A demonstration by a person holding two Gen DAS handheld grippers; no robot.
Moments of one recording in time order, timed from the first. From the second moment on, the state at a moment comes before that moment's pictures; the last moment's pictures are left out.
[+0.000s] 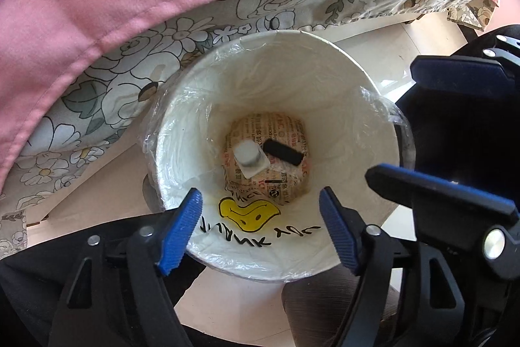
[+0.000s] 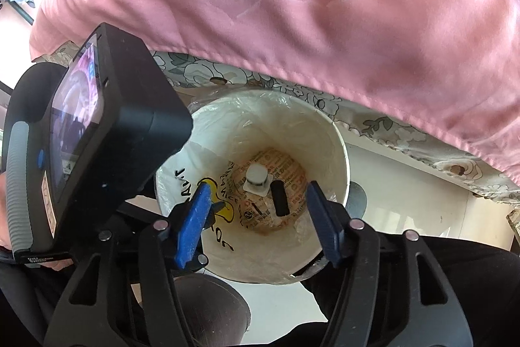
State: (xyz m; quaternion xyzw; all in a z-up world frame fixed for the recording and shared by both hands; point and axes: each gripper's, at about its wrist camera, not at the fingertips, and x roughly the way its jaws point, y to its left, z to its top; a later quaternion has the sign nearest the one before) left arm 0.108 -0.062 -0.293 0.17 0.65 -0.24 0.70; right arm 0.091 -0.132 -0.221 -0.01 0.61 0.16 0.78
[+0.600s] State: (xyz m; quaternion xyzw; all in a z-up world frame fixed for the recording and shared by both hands) left arm 0.105 -0.065 -0.278 0.17 0.64 -0.23 0.71; right arm 0.090 -0.147 -0.221 0.00 0.60 0.14 0.79
